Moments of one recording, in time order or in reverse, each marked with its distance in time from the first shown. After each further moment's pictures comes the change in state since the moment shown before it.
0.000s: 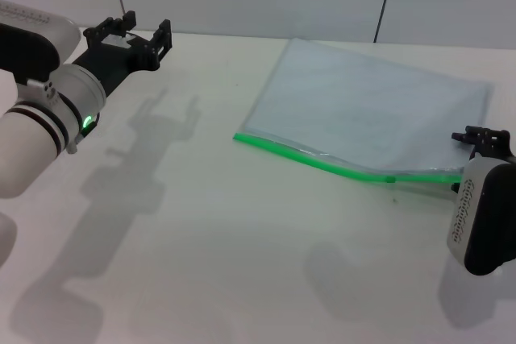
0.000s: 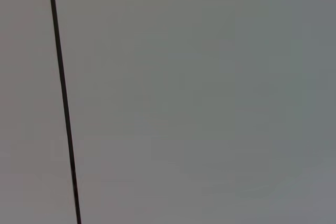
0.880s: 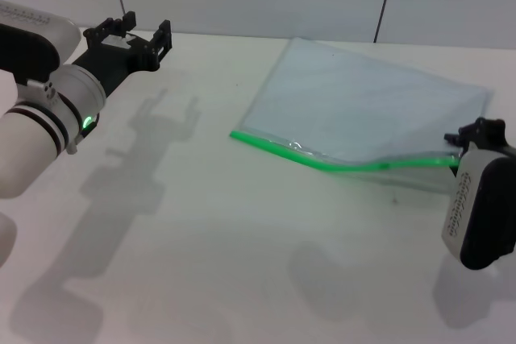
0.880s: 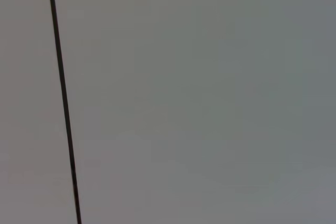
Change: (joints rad) left arm 0.000 0.000 0.000 0.001 0.001 0.000 0.000; right arm -0.012 0.006 -0.003 -0.050 0.000 0.002 -0.017
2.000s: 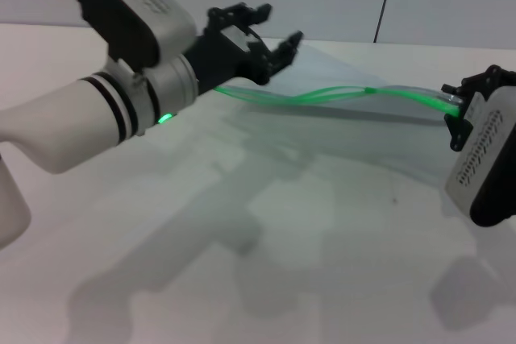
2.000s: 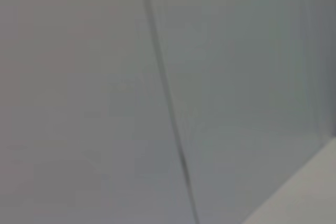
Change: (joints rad) left arm 0.017 0.109 0.261 -0.412 0.546 0.151 -0.439; right arm -0.081 -0.010 -0.003 -0.303 0.008 -0.101 0.172
